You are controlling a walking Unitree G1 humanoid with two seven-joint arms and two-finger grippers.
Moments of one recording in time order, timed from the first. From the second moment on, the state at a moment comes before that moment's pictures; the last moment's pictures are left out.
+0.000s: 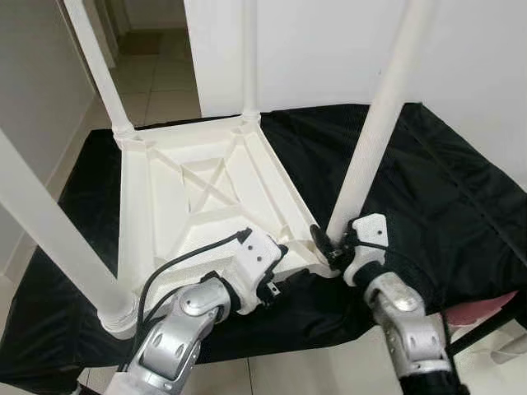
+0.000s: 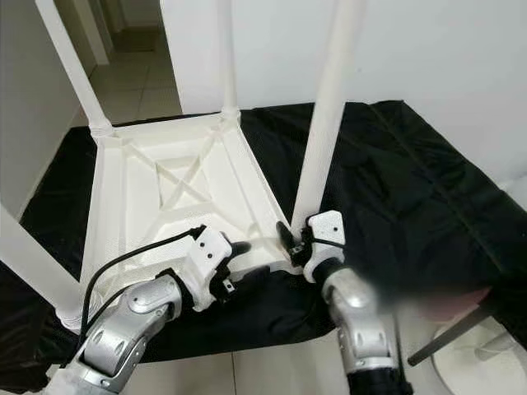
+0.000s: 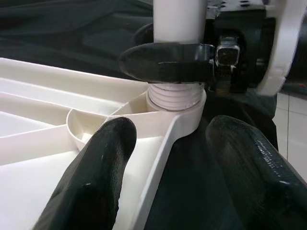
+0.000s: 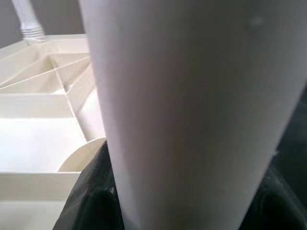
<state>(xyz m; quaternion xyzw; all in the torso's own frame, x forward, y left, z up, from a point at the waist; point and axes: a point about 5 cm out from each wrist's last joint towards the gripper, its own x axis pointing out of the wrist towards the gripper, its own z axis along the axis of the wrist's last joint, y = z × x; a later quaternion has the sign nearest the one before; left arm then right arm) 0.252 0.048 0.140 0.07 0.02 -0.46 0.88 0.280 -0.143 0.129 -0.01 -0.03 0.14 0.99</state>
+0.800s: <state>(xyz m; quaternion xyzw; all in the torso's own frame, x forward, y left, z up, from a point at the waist) 0.249 0.049 0.136 0.07 0.02 -0.46 0.88 0.274 -0.127 0.137 0.04 -0.04 0.03 1.00</state>
